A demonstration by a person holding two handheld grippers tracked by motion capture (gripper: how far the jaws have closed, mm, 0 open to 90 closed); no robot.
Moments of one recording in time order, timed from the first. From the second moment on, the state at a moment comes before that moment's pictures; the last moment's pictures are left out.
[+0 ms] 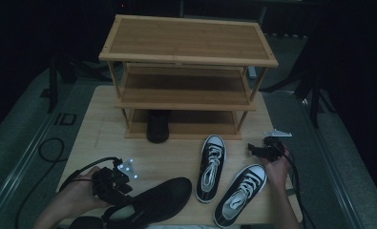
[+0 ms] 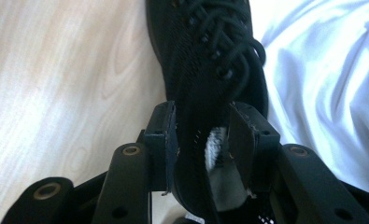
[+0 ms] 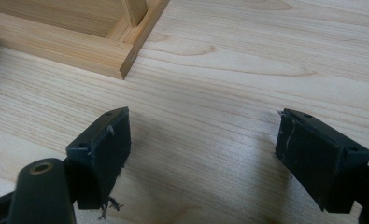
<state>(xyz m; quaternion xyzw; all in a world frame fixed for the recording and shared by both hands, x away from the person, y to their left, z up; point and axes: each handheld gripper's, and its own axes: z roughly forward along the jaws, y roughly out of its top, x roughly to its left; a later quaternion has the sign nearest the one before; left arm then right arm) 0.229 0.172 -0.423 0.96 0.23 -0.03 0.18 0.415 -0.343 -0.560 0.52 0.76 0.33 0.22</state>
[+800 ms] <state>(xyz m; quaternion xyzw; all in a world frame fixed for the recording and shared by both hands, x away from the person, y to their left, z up) 0.251 0.160 -0.475 0.96 0.27 -0.02 0.11 0.415 -0.342 -0.560 0.52 0.76 0.33 0.22</state>
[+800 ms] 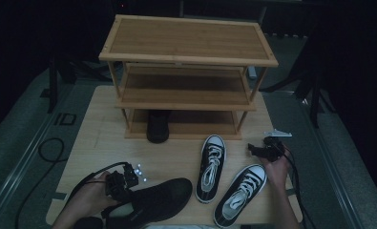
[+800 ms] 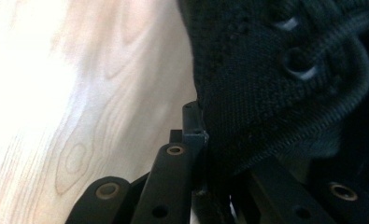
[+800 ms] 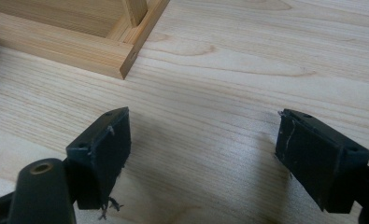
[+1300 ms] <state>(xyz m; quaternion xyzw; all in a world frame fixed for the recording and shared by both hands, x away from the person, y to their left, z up) 0.285 0.176 -0.465 0.92 0.36 -0.01 0.15 0.415 -0.342 -0.560 0.52 0.76 0.33 0.22</state>
